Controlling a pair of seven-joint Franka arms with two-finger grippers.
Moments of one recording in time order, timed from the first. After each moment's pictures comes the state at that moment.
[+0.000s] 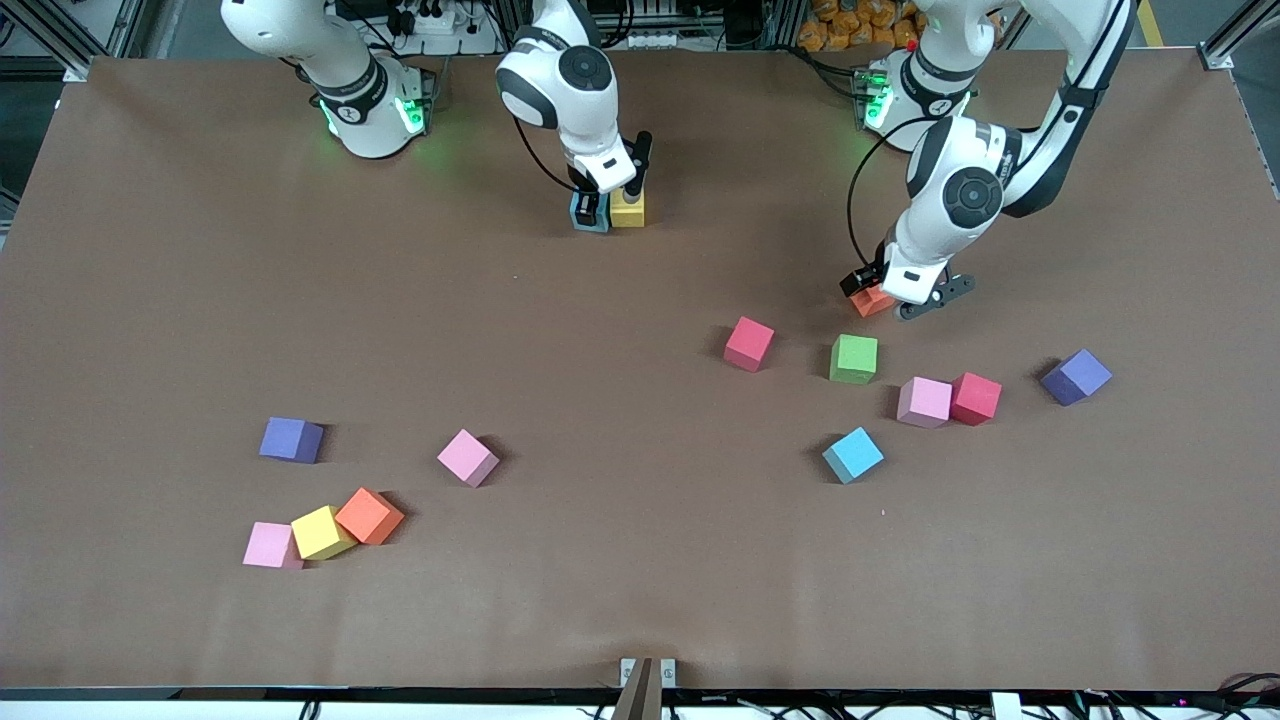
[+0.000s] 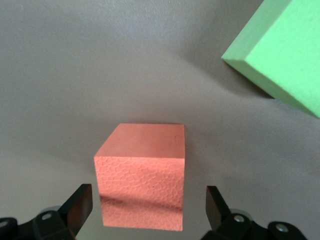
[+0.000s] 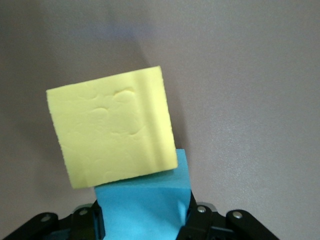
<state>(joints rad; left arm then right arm) 0.13 0.11 -0.47 -2.61 -0.03 2.54 -0.75 1.34 0.28 -0.21 -2.39 0.11 2.60 -0.33</state>
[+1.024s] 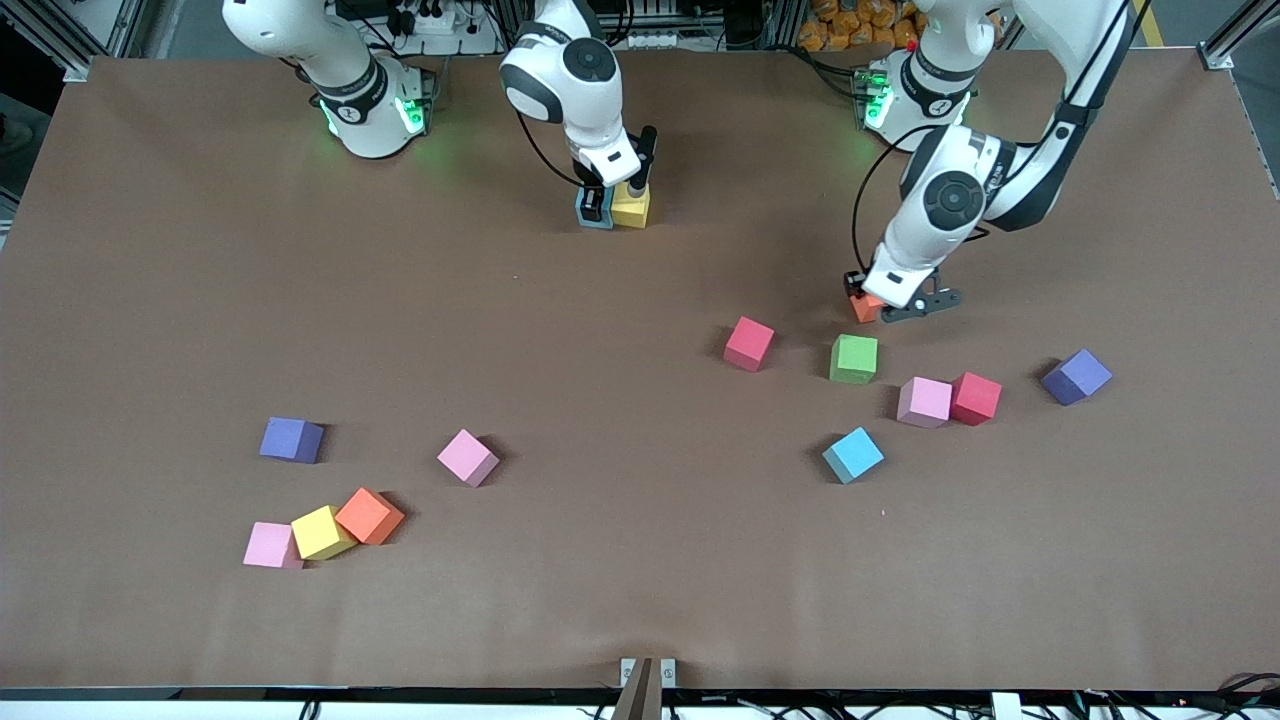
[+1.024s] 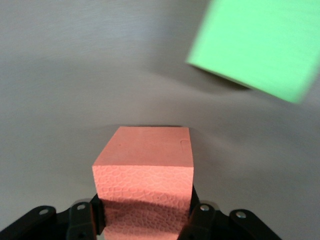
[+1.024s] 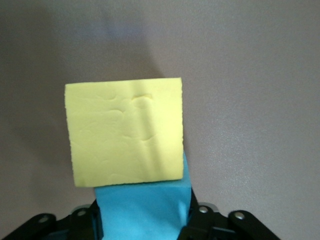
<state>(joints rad) 0.14 0.14 -0.52 -2.58 0.13 2.56 -0.64 1.36 0.29 -0.20 -2.39 0.10 2.63 -0.28</state>
